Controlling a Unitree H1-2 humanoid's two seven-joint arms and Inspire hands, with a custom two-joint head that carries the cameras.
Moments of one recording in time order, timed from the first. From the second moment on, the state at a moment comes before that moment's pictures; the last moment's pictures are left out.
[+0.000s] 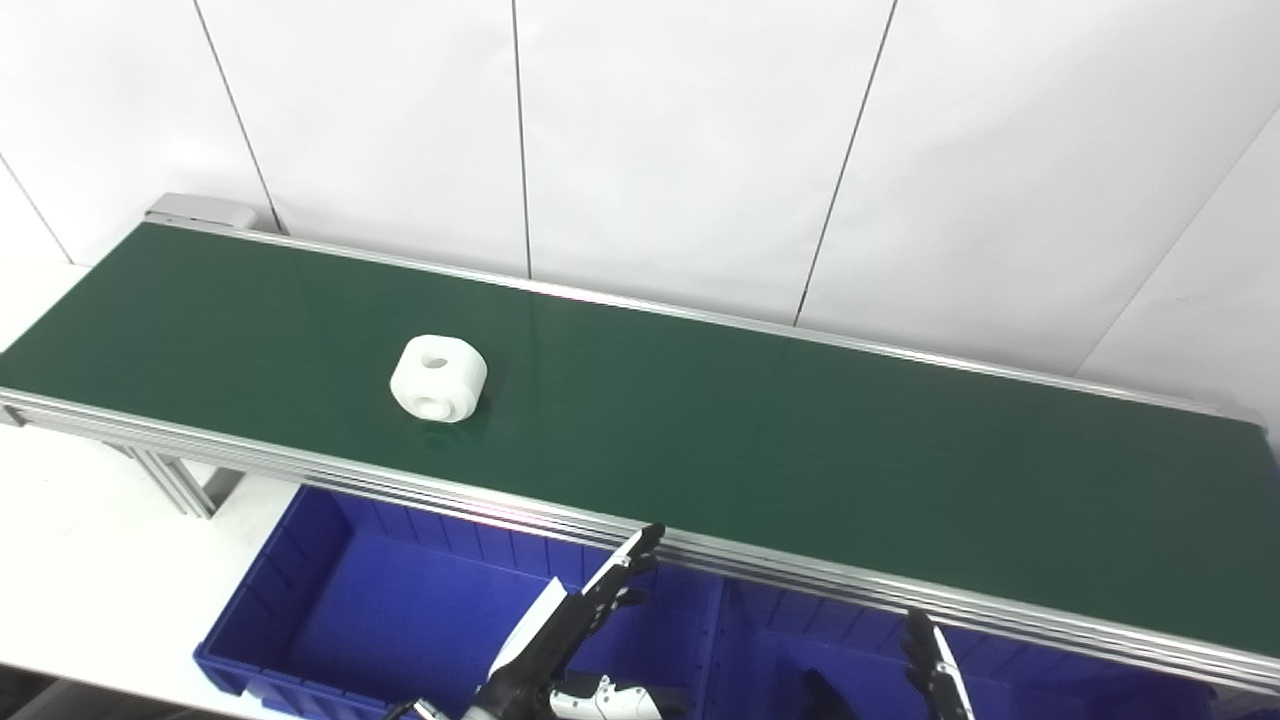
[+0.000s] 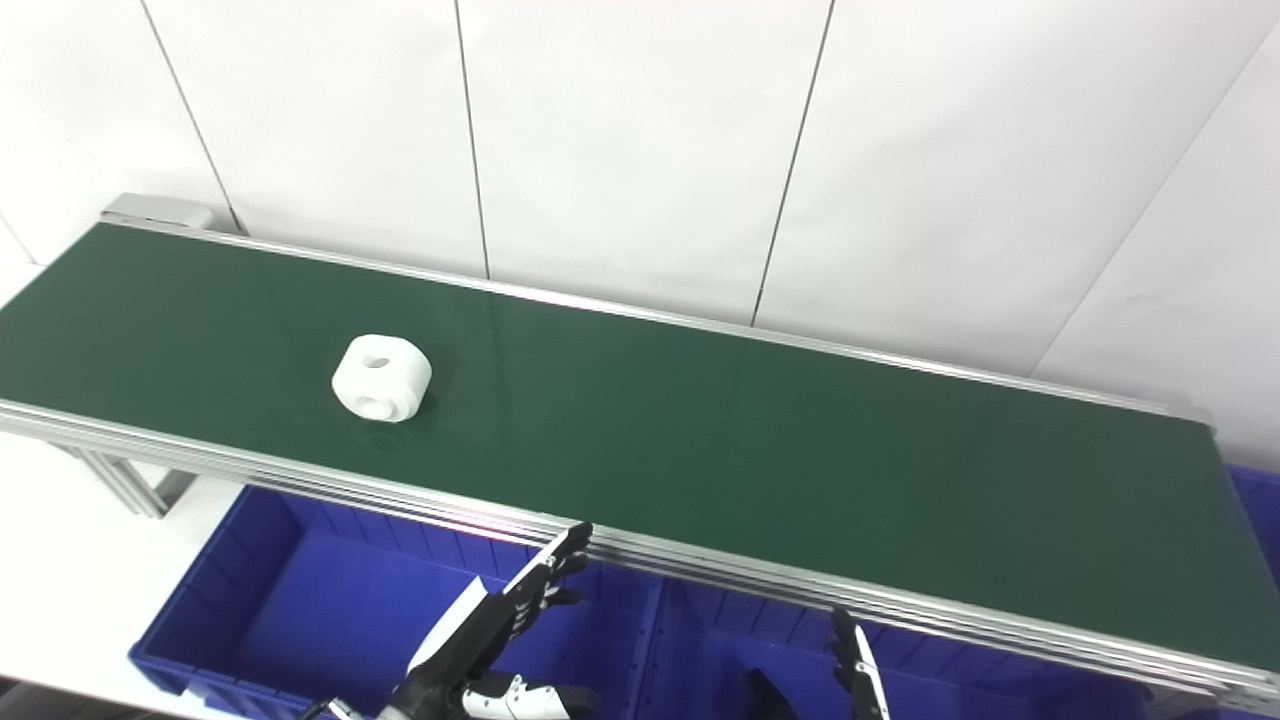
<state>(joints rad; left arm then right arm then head) 0.25 0.03 -0.27 0.02 0.22 -0.26 -0.16 0.39 -0.08 0.13 0.01 -0.24 -0.39 -0.12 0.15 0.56</state>
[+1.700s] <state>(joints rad) -0.45 0.42 -0.21 0.17 0.40 -0.09 -0.30 0.29 -0.06 0.21 0.17 -0.25 -0.41 -0.24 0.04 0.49</state>
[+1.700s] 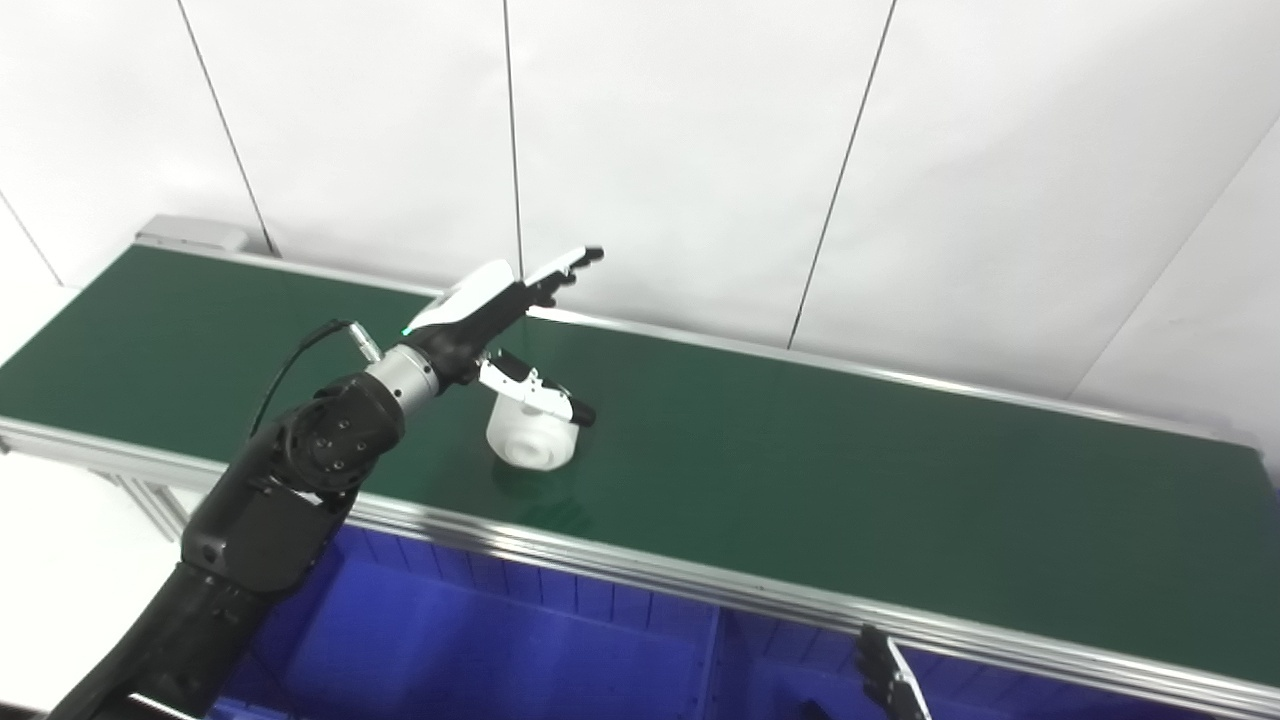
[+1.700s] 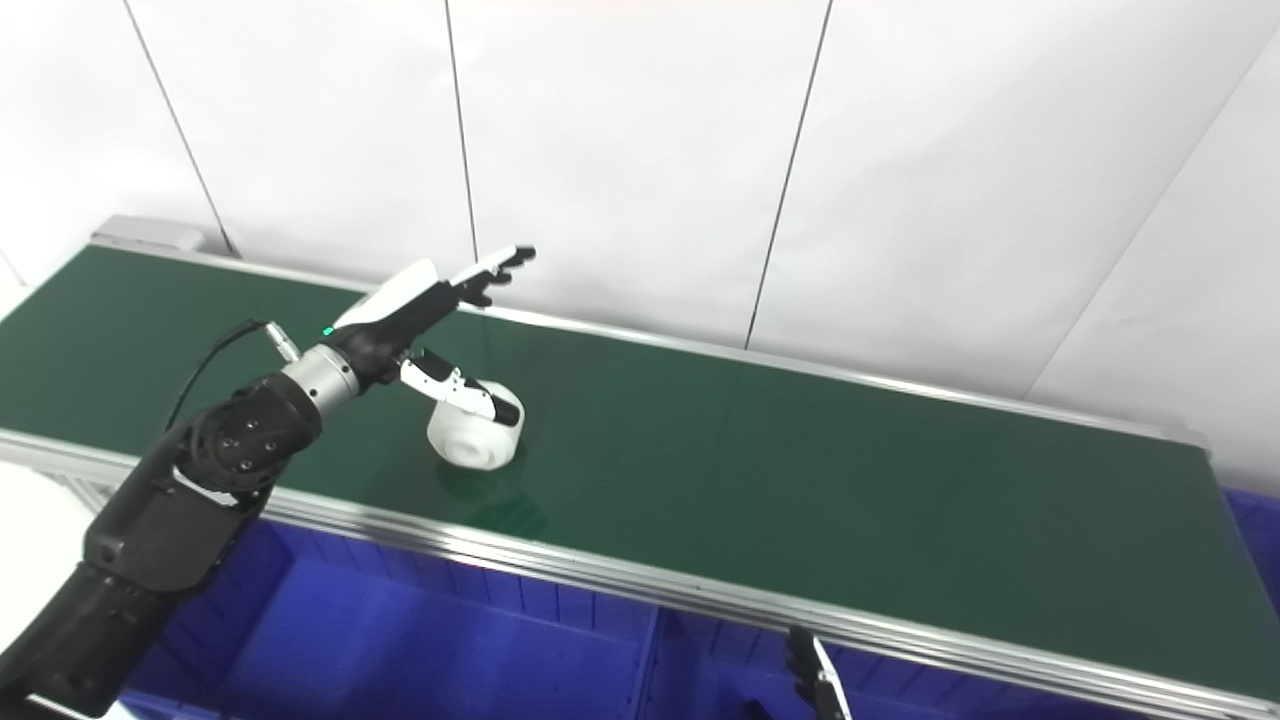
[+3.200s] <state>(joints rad) -0.47 0.21 -0.25 0.67 0.42 -0.34 -0.08 0.28 -0.11 0.24 0.16 -0.23 -0.41 -0.29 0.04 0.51</state>
